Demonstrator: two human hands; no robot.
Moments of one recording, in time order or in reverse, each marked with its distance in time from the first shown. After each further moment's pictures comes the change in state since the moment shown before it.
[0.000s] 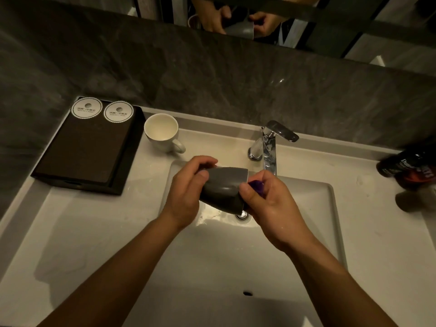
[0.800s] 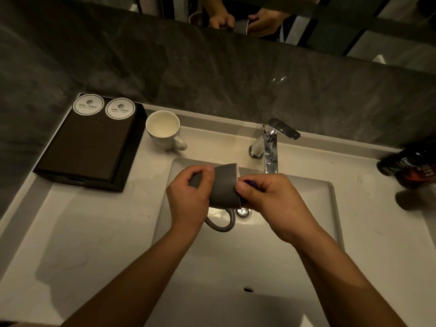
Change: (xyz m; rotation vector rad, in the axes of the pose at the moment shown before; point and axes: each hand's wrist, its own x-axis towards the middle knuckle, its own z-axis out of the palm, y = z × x) left_hand -0.015 -0.003 0.026 0.065 0.461 -0.122; right_hand 0.005 -0.008 -0.003 -0.040 -0.098 -0.046
